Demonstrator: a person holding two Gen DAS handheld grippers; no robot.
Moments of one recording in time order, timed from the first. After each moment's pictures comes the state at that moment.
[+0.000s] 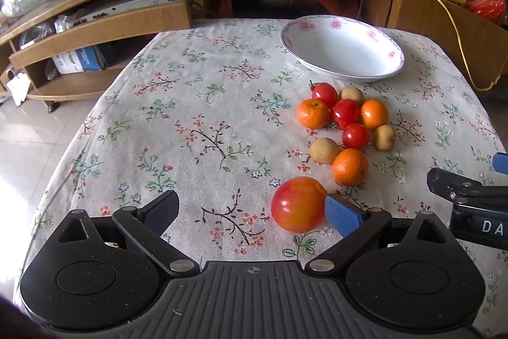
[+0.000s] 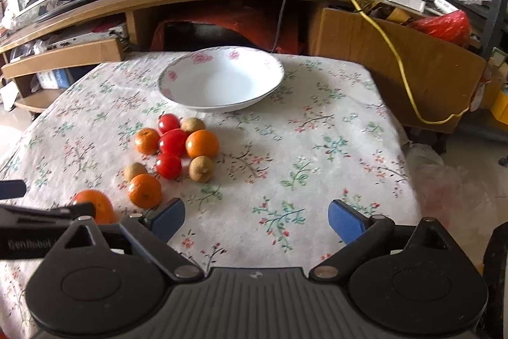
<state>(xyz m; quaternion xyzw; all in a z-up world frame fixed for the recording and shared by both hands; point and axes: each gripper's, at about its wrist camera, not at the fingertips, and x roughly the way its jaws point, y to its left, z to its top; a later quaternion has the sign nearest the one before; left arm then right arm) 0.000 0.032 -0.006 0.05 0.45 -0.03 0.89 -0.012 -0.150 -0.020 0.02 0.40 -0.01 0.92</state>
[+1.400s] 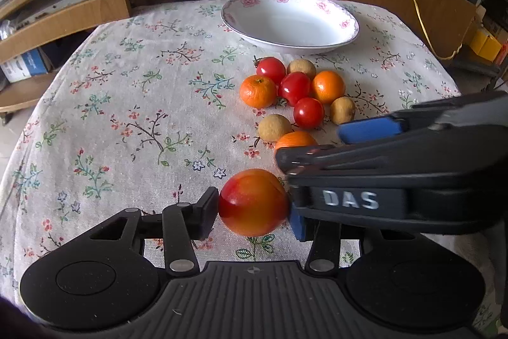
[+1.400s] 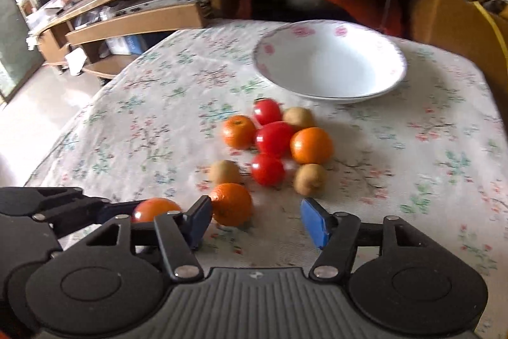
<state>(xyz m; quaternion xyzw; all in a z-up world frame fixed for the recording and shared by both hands) 0.010 0.017 -0.028 0.06 0.47 -0.12 0.87 0.047 -0.105 -0.042 0.03 0.45 0.16 0.88</state>
